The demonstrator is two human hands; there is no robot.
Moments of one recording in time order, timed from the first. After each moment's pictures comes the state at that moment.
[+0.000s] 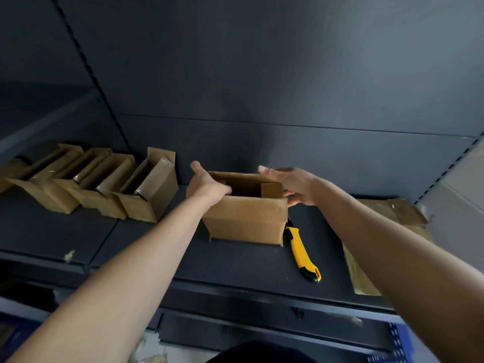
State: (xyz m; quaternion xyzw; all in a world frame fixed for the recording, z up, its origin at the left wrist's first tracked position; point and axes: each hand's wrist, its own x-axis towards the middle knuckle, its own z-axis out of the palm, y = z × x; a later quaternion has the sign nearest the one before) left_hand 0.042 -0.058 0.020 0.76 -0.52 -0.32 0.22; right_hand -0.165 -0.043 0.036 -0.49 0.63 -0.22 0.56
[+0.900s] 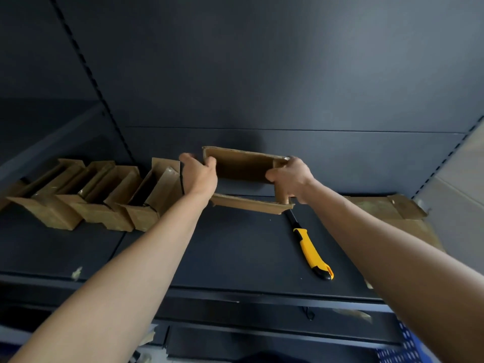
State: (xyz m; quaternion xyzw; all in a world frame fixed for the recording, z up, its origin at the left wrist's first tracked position) left_hand 0.068 -0.067 0.047 0.68 -0.50 -0.29 0.46; right_hand -0.116 -0.033 0.058 -0.47 0.72 -0.35 0.36
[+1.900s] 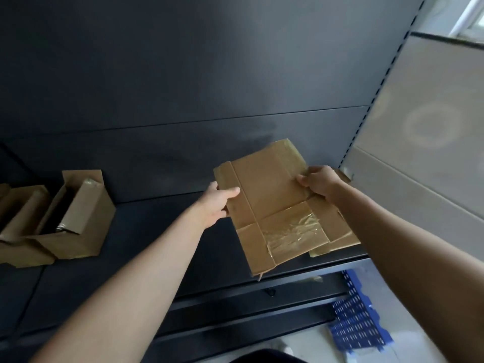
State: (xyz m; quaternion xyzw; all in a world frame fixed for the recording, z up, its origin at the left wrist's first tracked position) left_hand -0.049 -0.042 -0.012 0.48 -0.46 -0.72 0.21; right_hand -0.286 0.041 0.017 -0.32 0.84 -0.33 0.29
